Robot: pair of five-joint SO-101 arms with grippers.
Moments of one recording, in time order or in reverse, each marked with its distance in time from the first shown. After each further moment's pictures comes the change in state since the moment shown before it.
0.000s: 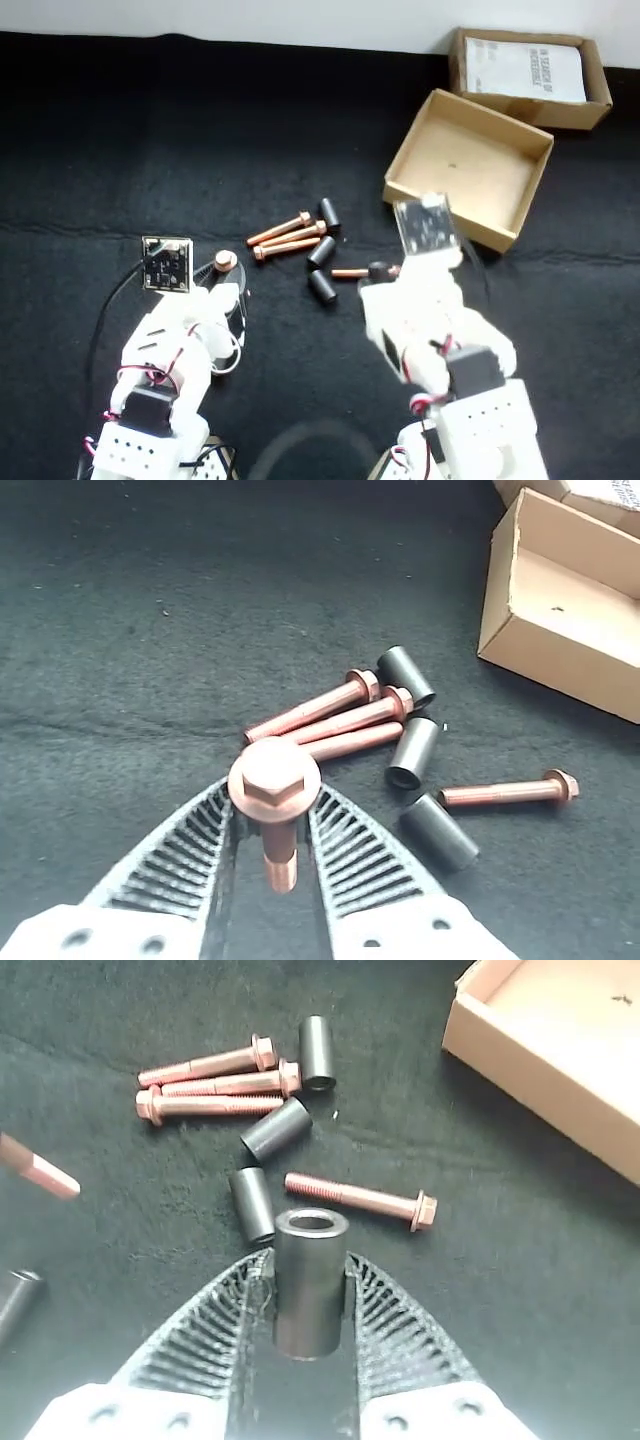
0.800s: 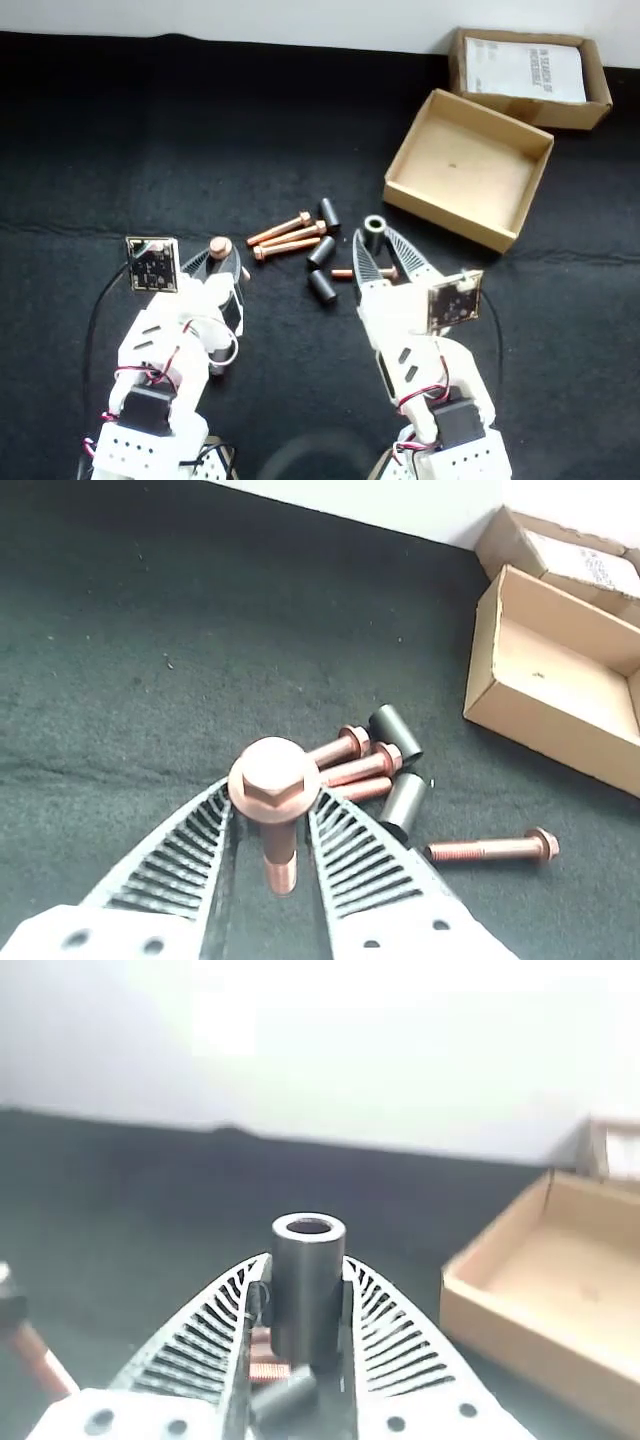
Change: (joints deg) left arm -1.5 0.0 0.0 -6.1 2.1; right arm 0.6 -34.0 34.2 -42.2 -0.4
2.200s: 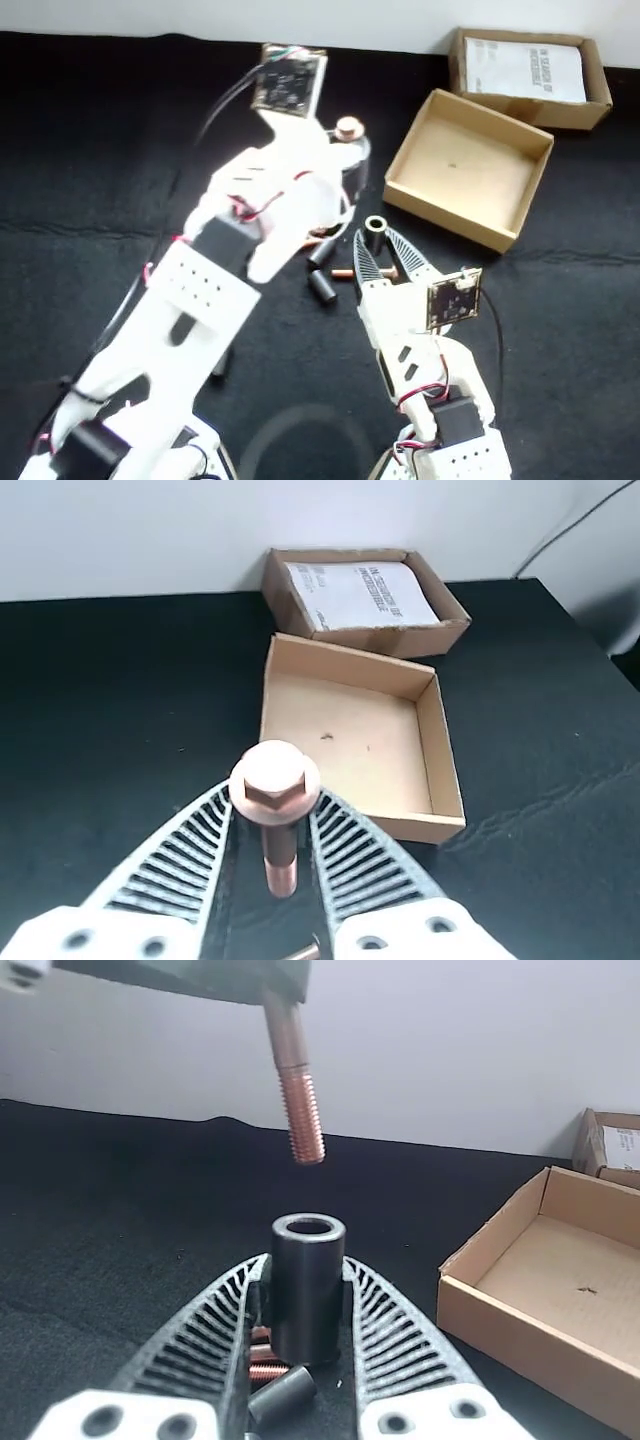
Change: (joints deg) left arm 19.7 79.3 -79.8 2.1 0.0; right arm 0.3 1.1 0.1 0.4 0.0
